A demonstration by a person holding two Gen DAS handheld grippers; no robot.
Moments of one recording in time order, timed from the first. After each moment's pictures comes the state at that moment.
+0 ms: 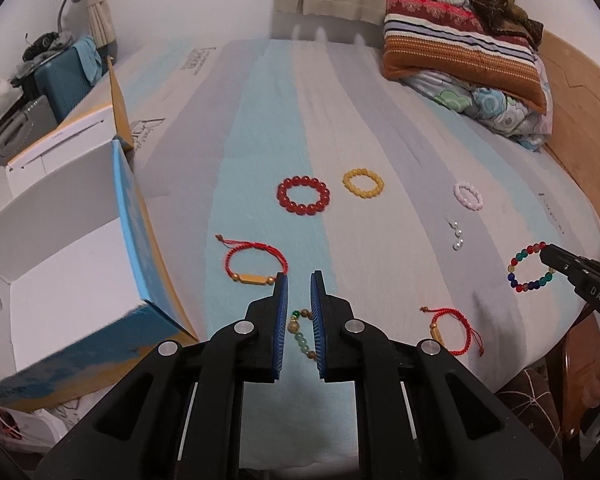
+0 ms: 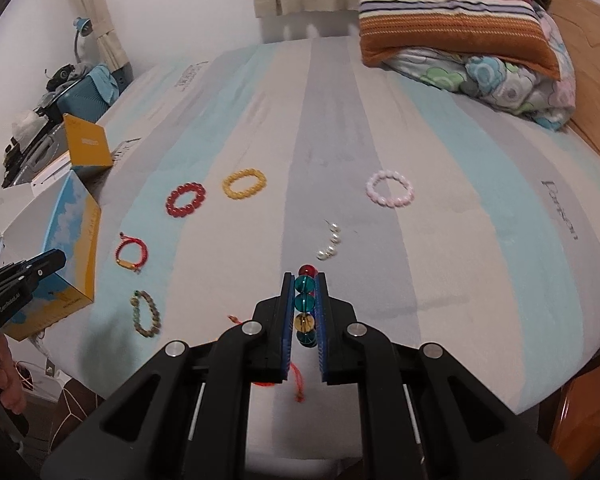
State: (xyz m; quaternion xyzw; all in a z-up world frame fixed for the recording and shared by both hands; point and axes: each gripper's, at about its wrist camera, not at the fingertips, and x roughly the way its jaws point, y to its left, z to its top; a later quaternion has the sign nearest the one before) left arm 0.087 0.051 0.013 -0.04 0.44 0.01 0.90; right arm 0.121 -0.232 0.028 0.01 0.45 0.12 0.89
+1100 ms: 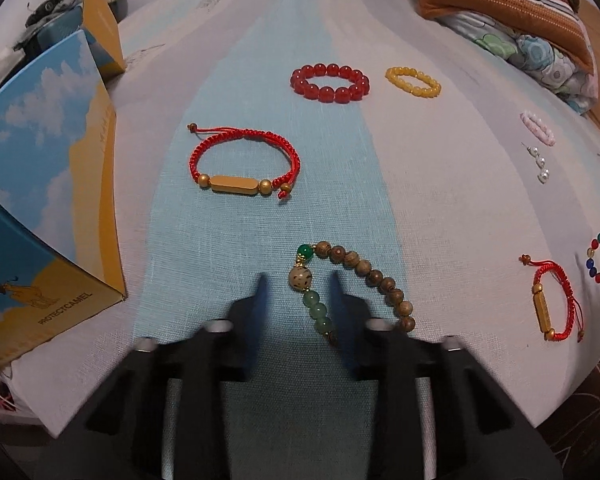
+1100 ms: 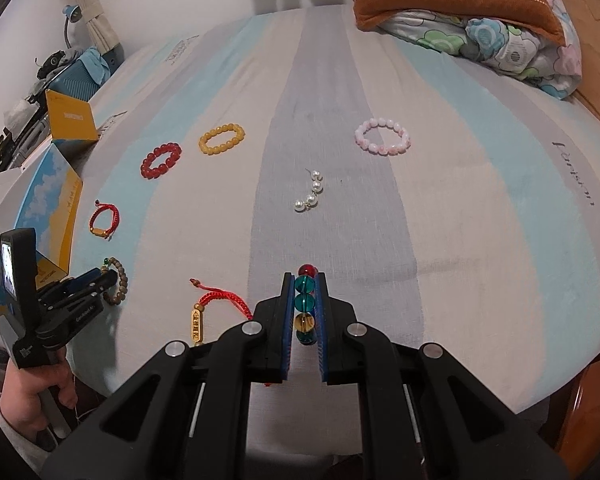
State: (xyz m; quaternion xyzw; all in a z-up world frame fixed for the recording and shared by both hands) left arm 0.108 0.040 -0.123 -0.03 0.50 0.05 0.86; right arm 0.123 -0.256 -0.032 0.02 0.49 0.12 0.86
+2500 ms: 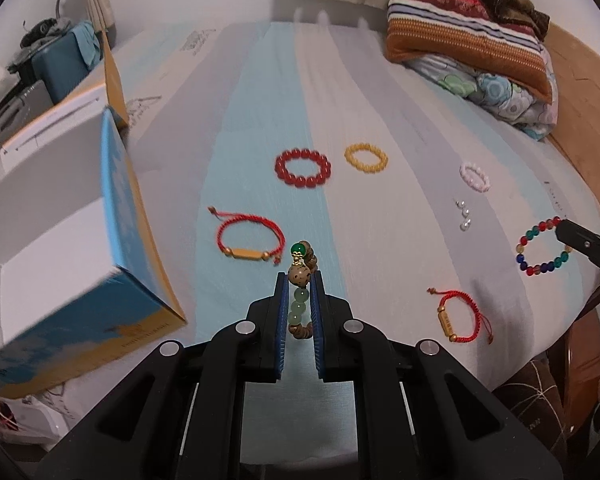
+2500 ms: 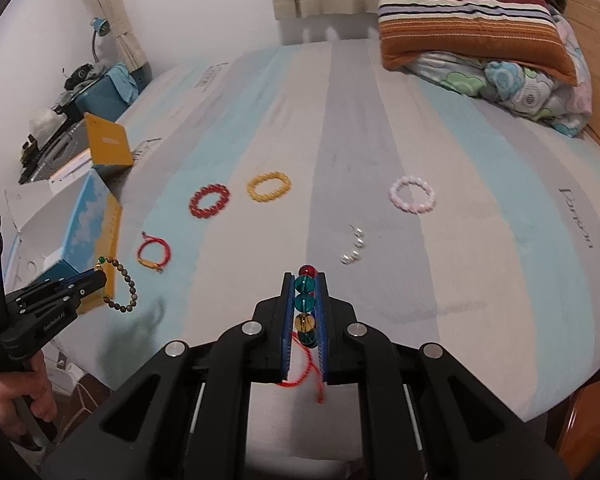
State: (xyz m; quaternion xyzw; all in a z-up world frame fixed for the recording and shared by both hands) left arm 0.084 0.050 -0.008 -0.04 0.46 0.01 0.89; right arm 0.120 -0.223 0.037 0.02 0.45 0.15 0.88
